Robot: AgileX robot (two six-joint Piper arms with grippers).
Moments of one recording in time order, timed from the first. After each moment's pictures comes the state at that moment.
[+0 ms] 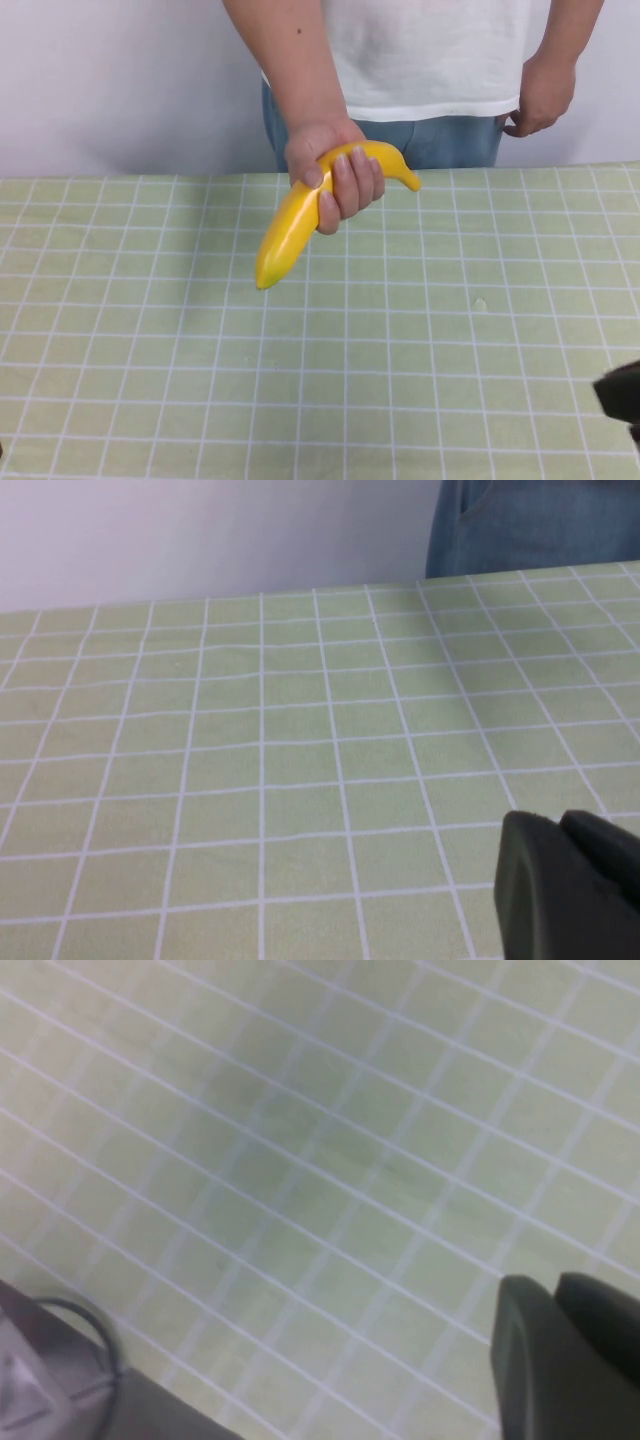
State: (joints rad) right arm 0.64 0.86 -0.96 0.07 1.08 0.17; left arm -0.15 -0.01 0.03 -0.01 0.34 0.10
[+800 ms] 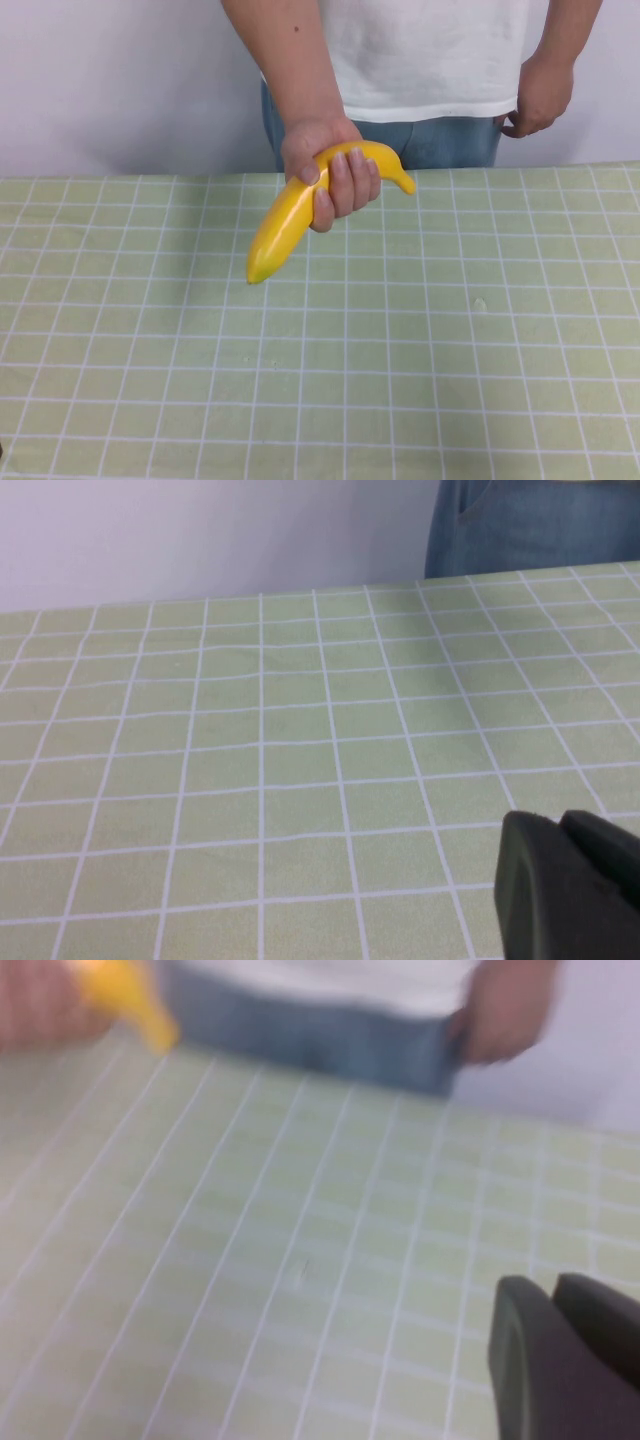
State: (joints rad) right arm 0.23 0.37 -0.53 -0.14 0.46 0.20; left arm -0.15 -0.01 0.03 -0.01 0.34 0.10
